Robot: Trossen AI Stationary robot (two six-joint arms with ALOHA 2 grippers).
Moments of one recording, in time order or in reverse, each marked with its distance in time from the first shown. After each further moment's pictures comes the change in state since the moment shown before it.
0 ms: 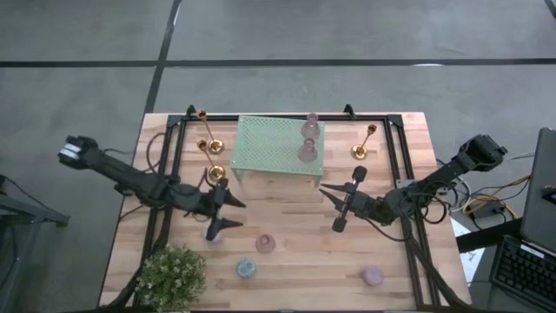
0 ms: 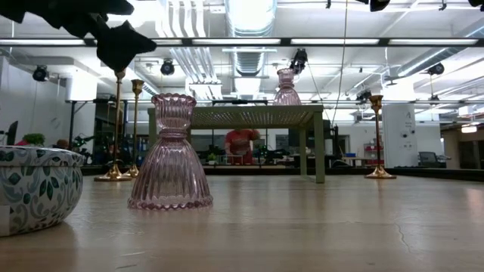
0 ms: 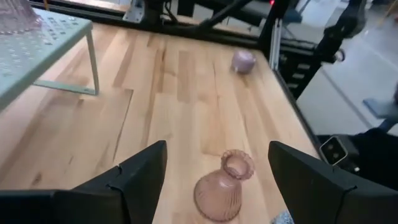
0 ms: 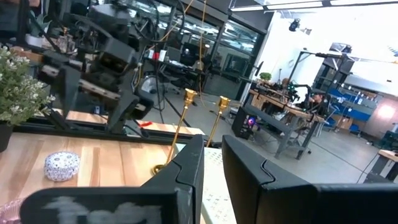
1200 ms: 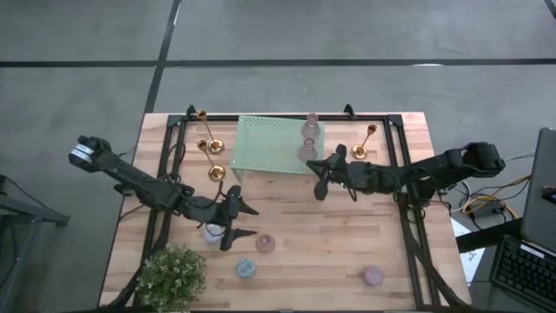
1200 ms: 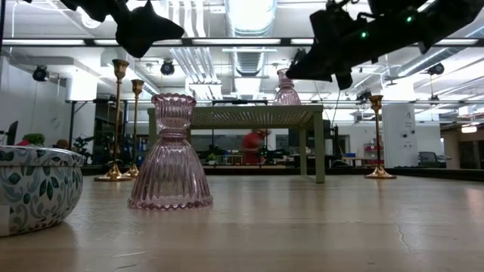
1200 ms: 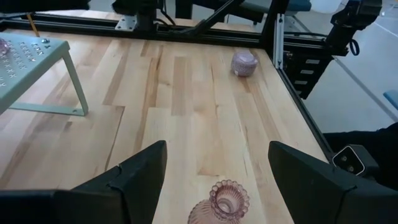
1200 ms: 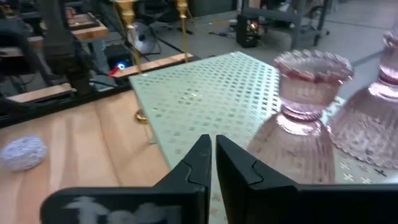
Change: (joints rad) left arm -0.061 0.244 0.154 0.056 -0.081 0.048; right arm -0.470 0.080 0.000 -0.316 -0.379 0.627
